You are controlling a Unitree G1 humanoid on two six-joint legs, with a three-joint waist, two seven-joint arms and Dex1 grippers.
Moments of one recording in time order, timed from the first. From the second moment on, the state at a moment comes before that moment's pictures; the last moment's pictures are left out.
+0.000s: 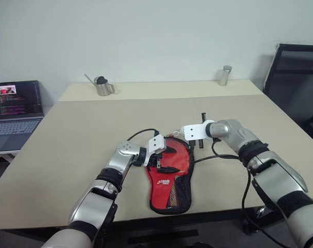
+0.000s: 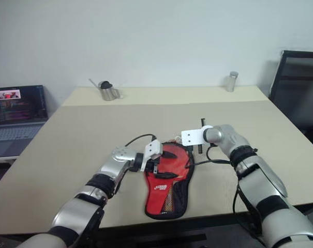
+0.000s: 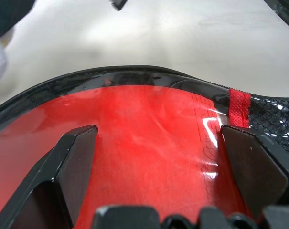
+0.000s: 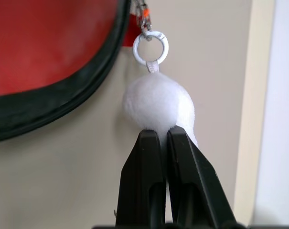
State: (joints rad) left arm -0.90 0.30 -0.23 0.97 -0.03 -0.22 -1.28; right arm -1.15 -0.44 0.52 0.99 -0.56 -0.34 0.67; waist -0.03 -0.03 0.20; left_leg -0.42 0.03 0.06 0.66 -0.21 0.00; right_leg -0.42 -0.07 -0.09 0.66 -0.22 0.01
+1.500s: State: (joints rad) left arm -0.90 0.26 -0.21 1.02 -0.03 -0.21 -1.27; right arm -0.42 -1.00 0.23 -0.27 -0.22 0.27 1.23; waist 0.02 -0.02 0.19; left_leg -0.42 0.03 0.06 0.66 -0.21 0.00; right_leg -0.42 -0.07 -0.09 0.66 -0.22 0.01
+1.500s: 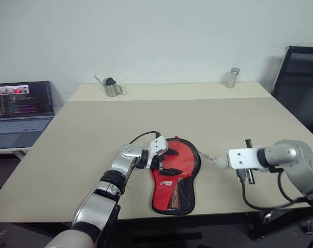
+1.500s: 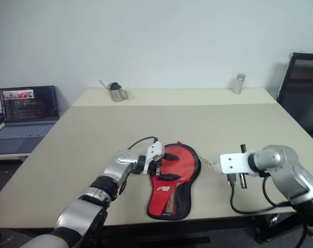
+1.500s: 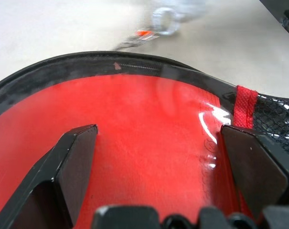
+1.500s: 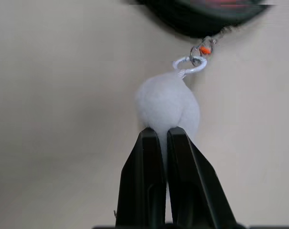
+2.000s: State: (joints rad) left arm -0.92 0.23 -0.21 1.07 -0.02 -0.23 -1.26; right arm -0.11 -1.15 0.09 -0.70 0.00 0.54 1.30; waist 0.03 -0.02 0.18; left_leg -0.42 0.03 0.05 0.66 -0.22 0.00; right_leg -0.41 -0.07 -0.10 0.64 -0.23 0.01
